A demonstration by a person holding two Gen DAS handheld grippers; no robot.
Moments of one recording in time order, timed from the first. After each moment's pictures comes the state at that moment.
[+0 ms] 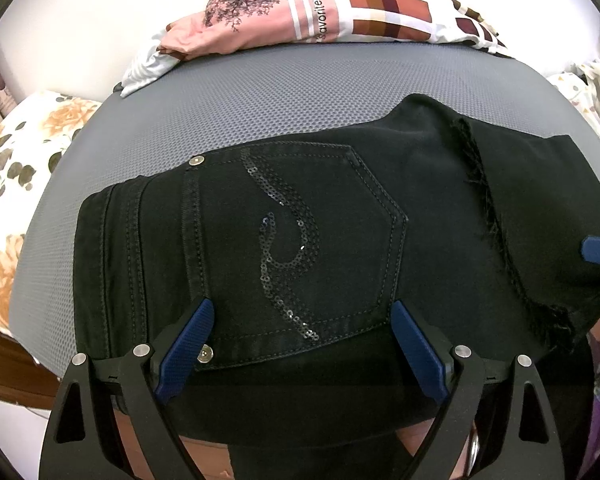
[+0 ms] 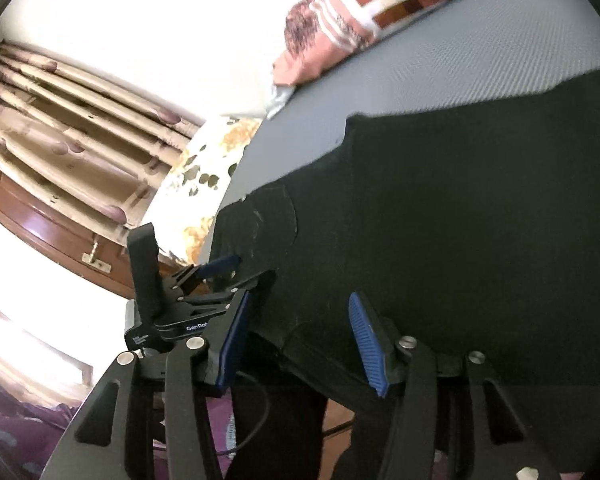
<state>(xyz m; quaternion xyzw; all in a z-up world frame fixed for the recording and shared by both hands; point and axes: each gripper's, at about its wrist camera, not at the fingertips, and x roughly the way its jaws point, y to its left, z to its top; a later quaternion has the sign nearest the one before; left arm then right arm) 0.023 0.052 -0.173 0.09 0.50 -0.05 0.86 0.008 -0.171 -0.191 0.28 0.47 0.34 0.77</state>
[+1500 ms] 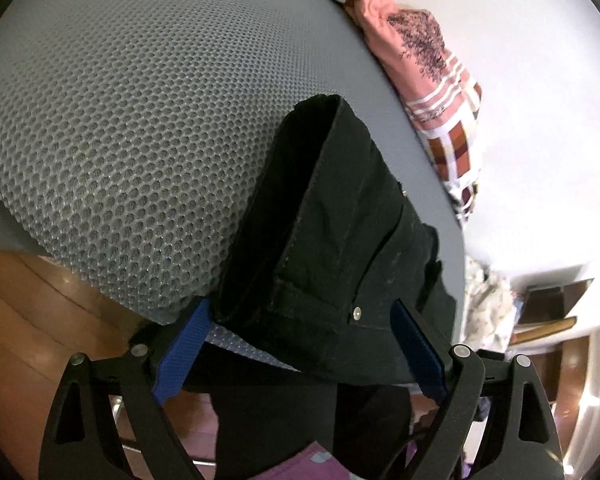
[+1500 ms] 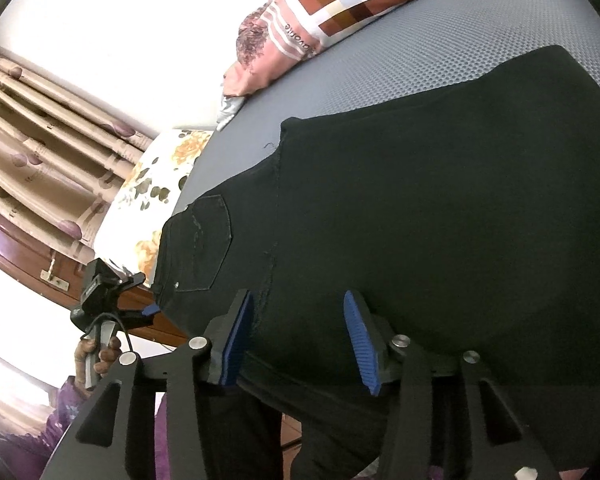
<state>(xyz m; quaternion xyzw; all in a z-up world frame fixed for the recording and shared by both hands) -0.013 0.284 -0.195 -0.41 0.52 -0.12 0.74 0.011 -0.179 -0.216 0.27 0.48 0.26 0.79</state>
